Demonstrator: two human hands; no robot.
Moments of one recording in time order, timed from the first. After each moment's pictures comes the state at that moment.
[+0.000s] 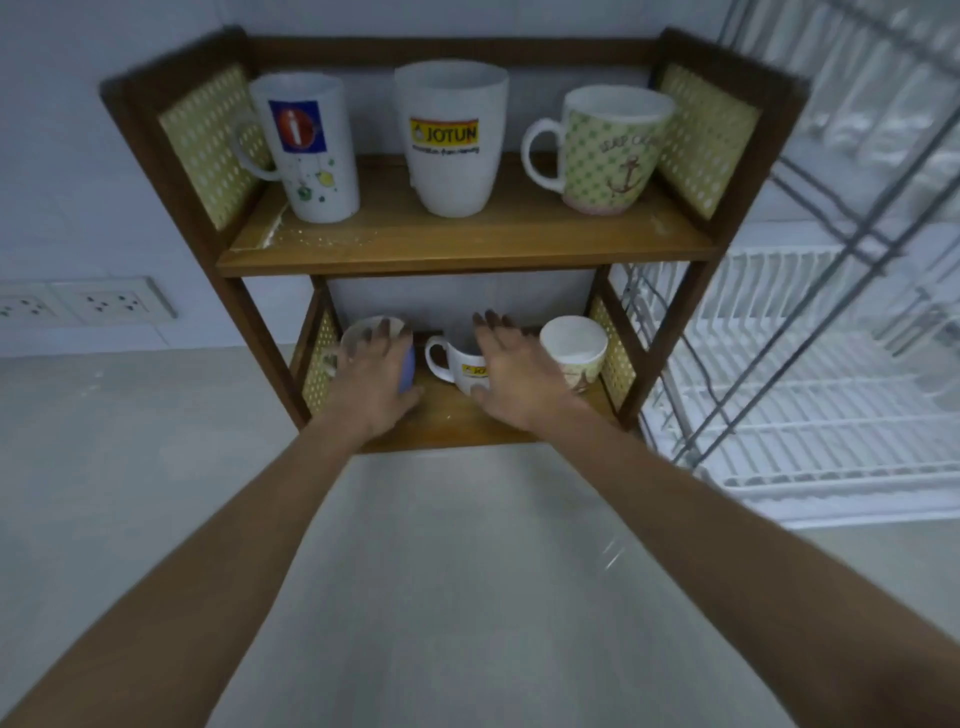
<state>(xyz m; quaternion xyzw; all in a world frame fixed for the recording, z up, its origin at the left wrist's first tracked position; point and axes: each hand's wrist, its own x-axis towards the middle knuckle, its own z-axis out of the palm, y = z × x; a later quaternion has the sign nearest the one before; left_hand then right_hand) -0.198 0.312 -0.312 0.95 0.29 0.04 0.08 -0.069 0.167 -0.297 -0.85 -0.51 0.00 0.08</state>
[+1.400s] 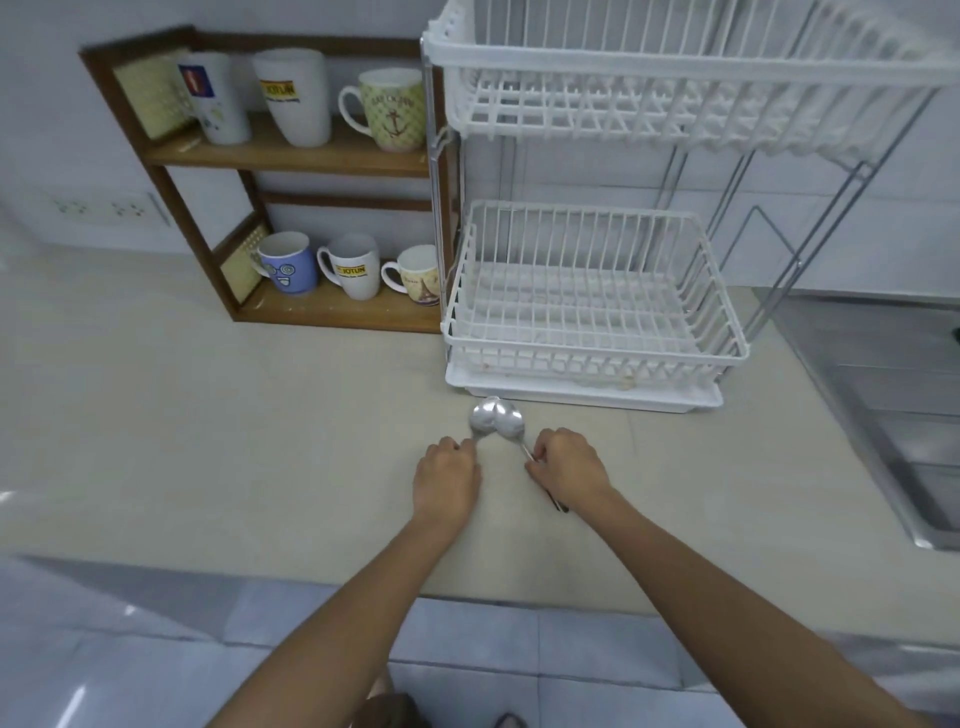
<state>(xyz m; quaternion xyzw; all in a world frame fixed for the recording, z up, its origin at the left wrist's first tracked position) -0.167 -0.150 -0.385 0.91 0.40 0.03 0.10 -0.029 -0.239 -0.373 -0.89 -0.40 0.17 0.15</state>
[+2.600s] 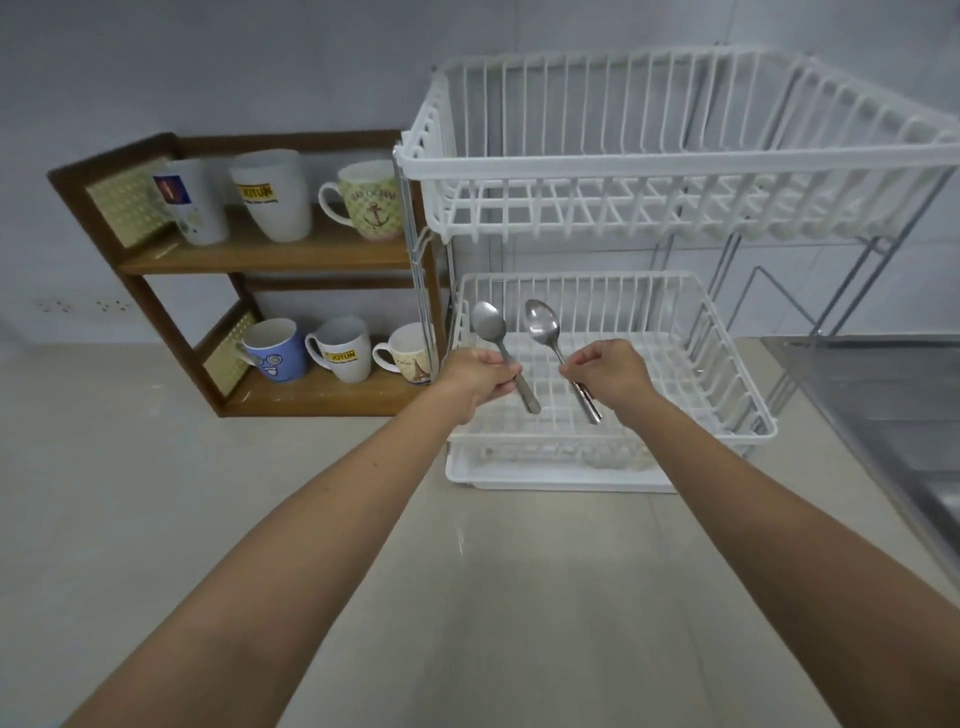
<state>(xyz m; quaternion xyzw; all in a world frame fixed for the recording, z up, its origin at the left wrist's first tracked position) -0.031 -0.033 -0.232 0.58 0.40 0.15 0.69 0.098 -0.147 -0.251 -0.82 -0.23 0.19 0.49</state>
